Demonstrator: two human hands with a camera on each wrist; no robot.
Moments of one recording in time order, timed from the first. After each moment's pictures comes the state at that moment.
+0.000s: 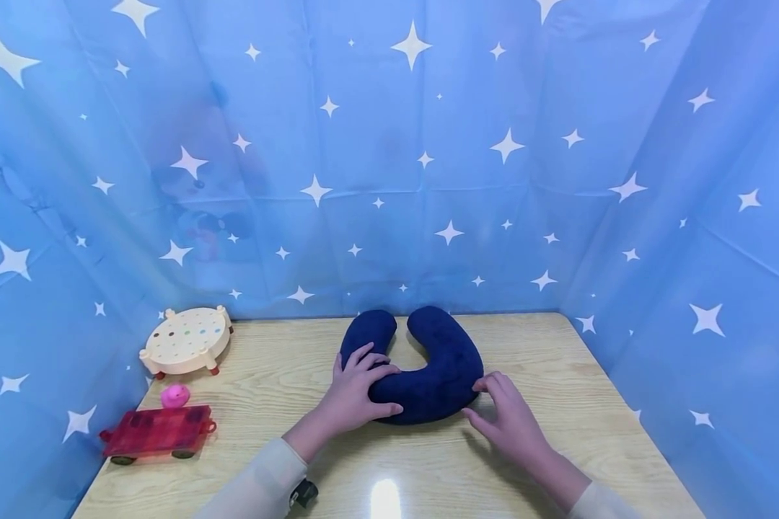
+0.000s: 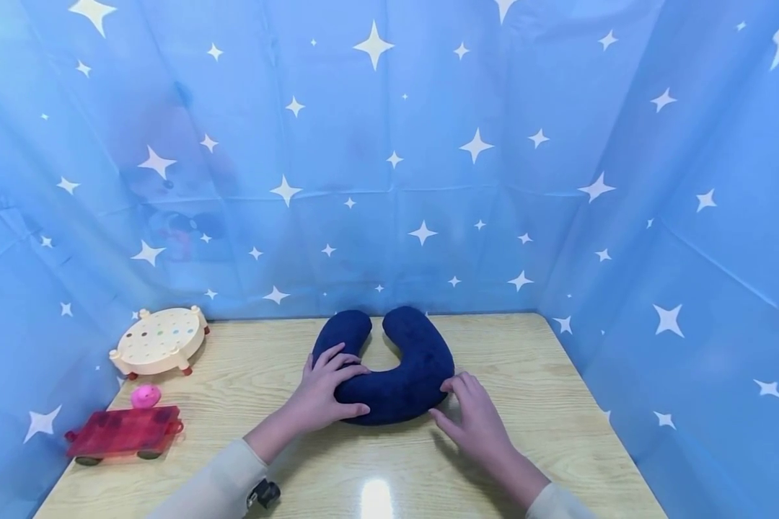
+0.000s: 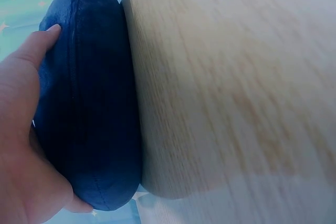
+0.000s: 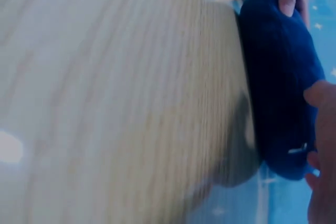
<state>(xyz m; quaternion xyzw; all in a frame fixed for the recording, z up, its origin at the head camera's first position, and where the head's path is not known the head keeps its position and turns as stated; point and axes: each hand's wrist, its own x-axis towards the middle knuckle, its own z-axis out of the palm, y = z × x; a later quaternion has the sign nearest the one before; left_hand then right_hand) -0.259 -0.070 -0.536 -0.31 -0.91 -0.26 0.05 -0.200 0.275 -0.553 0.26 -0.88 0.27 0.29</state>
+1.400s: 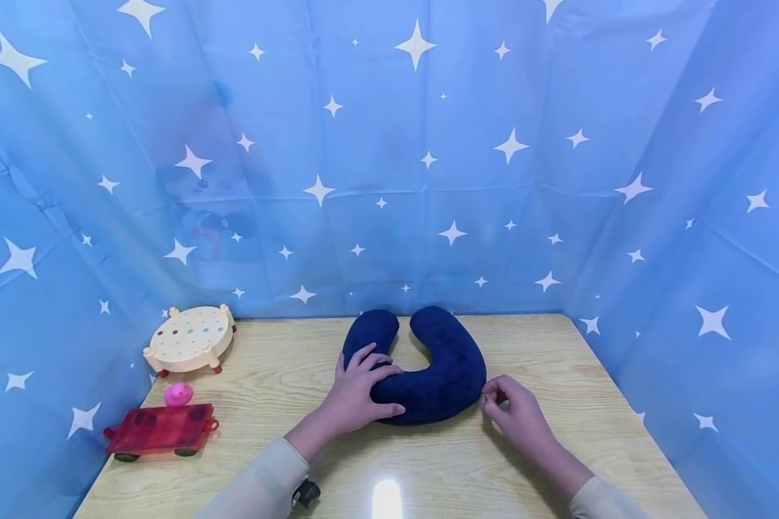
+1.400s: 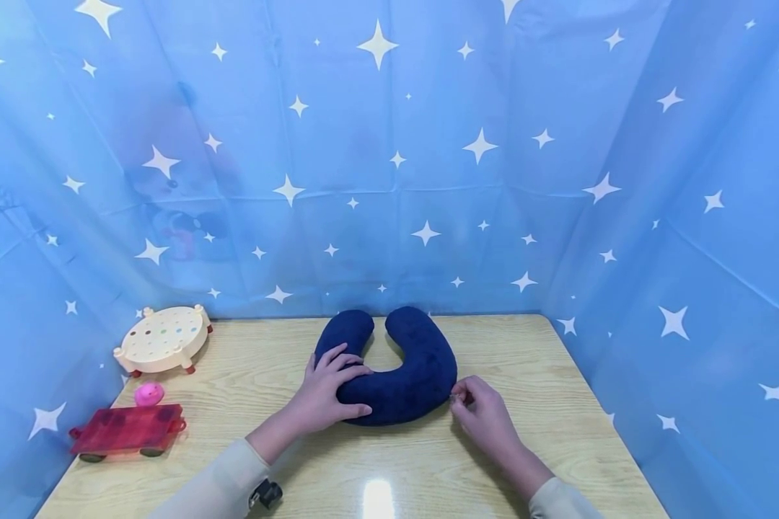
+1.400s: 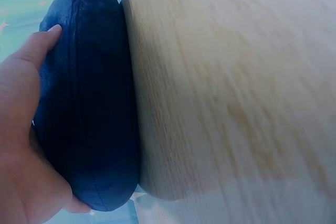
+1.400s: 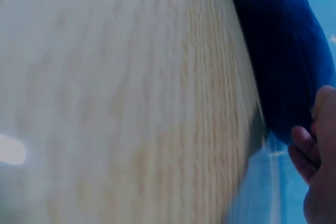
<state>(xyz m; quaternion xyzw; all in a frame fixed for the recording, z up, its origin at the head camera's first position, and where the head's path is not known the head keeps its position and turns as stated) -0.257 -0.070 -0.536 -0.31 -0.91 -0.27 0.06 -0.209 0.289 -0.565 0.15 -0.89 0.39 0.20</state>
